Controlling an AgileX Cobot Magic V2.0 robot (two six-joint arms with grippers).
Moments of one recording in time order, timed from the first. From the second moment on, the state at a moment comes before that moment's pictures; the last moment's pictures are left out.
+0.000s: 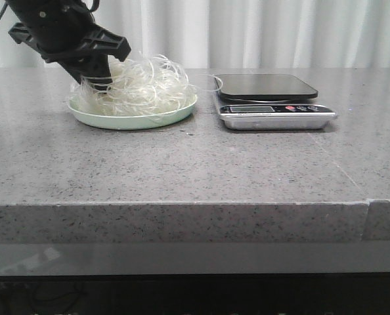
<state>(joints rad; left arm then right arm) -0.38 1.79 -1.44 0.01 0.62 0.04 0.05 0.72 -0.80 0.00 0.77 0.06</state>
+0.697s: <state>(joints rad) -0.44 1.80 -1.88 0.01 0.86 0.04 0.05 0.72 -0.80 0.00 0.77 0.06</state>
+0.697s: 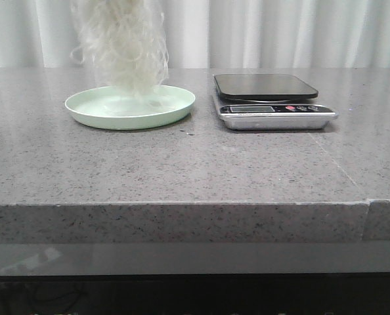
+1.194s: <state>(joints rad) -0.62 1.86 -1.96 -0.02 0.62 0.04 0.05 0.72 -0.80 0.00 0.77 0.06</state>
